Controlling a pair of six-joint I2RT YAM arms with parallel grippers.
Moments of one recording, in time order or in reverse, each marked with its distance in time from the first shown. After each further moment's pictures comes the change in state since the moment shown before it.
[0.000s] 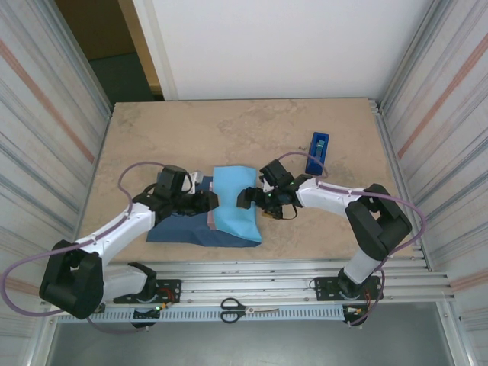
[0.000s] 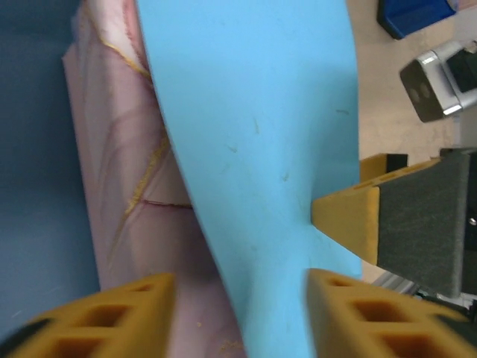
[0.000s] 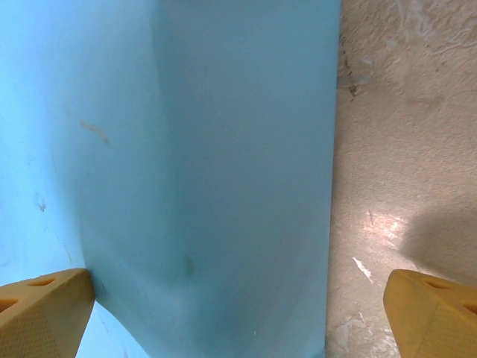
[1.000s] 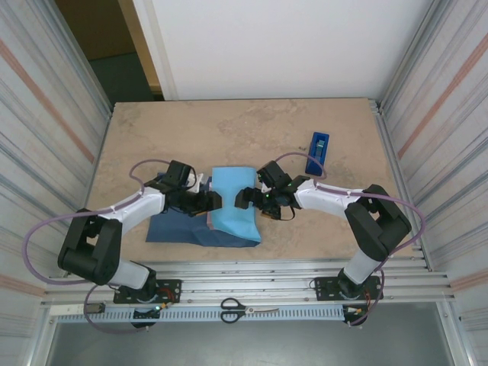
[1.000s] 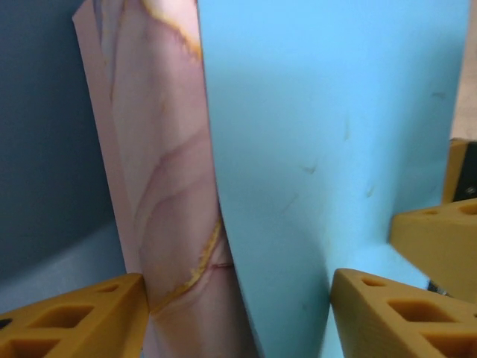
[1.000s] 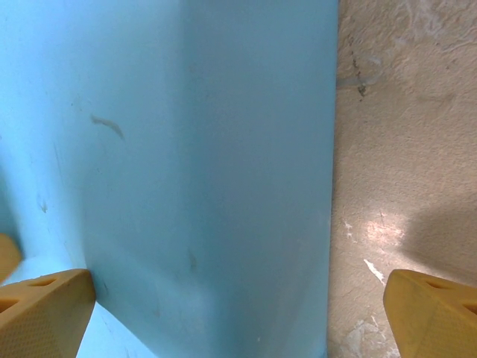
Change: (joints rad) left arm 0.047 0.244 0.076 -0.055 0.100 0.133; right arm 0.025 -0.002 0.010 0.007 0.041 0.038
